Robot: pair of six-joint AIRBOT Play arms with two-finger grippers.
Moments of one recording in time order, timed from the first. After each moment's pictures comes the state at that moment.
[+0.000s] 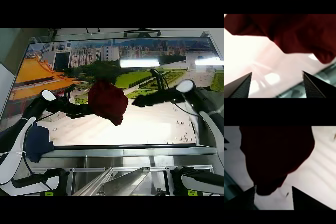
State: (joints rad) left arm -0.06 -1.40 0.97 0.91 -1.11 -1.29; right arm 0.16 -1.45 1.18 -0.67 1.07 1.03
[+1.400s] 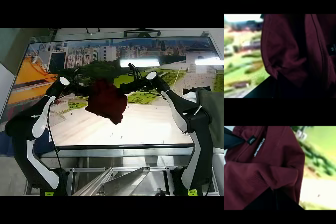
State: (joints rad) left arm -0.11 -1.93 1.54 0.92 -0.93 -1.23; right arm 0.25 -2.09 1.75 -0.53 1.03 0.99
